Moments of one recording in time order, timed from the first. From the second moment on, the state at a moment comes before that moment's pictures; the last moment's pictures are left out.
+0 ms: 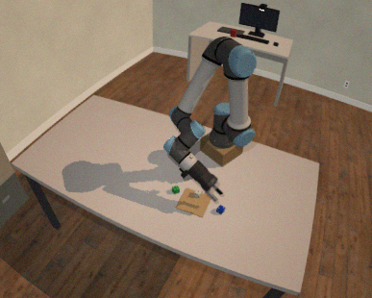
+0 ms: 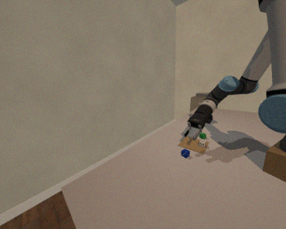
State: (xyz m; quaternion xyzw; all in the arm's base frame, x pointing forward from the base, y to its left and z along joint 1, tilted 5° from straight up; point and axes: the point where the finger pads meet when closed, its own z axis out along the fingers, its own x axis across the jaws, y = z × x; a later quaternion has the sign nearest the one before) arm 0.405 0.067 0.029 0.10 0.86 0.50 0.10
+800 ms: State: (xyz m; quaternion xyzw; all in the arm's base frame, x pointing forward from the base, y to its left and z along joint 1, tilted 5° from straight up) arm 0.409 0.080 0.038 0.11 0.92 0.36 0.09
